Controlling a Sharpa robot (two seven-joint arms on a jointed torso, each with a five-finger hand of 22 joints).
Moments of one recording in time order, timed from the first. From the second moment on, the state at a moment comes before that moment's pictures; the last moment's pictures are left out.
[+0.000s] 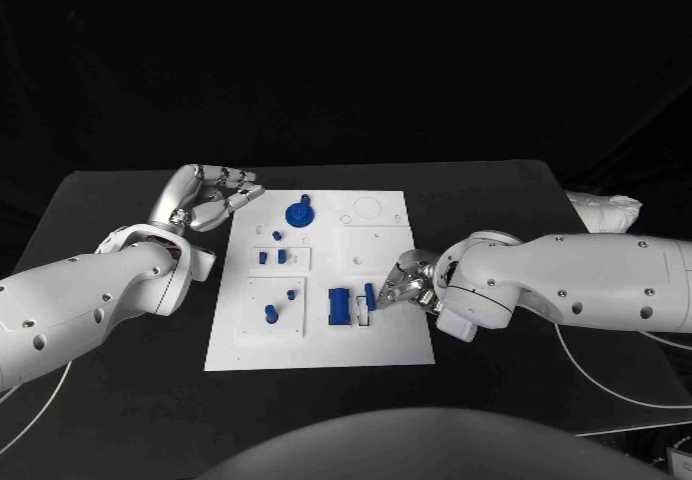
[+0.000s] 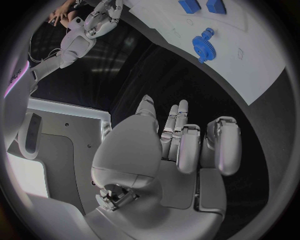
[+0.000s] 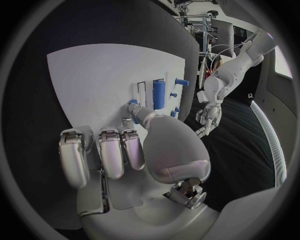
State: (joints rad) left arm 1.23 -0.71 -0.22 1.30 -0.61 -0.65 0.51; left_hand 1.37 0.05 -0.17 0.29 0.19 0.97 0.16 0.07 0.07 1.10 0.10 0.10 0.07 1.46 0.02 1.50 1.31 0.03 1.46 0.12 1.44 1.31; right arm 1.21 -0.96 -0.23 1.85 -0.74 -0.31 -0.66; right_hand 1.19 0.04 0.39 -0.02 0.21 0.86 0.17 0.20 0.68 1.47 0.10 1.57 1.31 1.46 0.03 1.57 1.31 0.01 1.46 0.14 1.57 1.31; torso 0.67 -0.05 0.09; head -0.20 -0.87
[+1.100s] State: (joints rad) left arm 1.23 -0.71 -0.22 1.30 -0.61 -0.65 0.50; left_hand 1.37 0.05 -0.17 0.29 0.19 0.97 0.16 0.07 0.07 1.10 0.10 0.10 0.07 1.46 0.02 1.50 1.31 0.03 1.46 0.12 1.44 1.31; right arm 1.21 -0.93 -0.23 1.82 -0.74 -0.32 -0.66; right_hand 1.17 0.02 0.26 0.01 0.14 0.81 0.11 0.19 0.88 1.47 0.10 1.57 1.31 1.47 0.04 1.57 1.31 0.01 1.46 0.14 1.57 1.31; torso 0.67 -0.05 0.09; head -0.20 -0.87
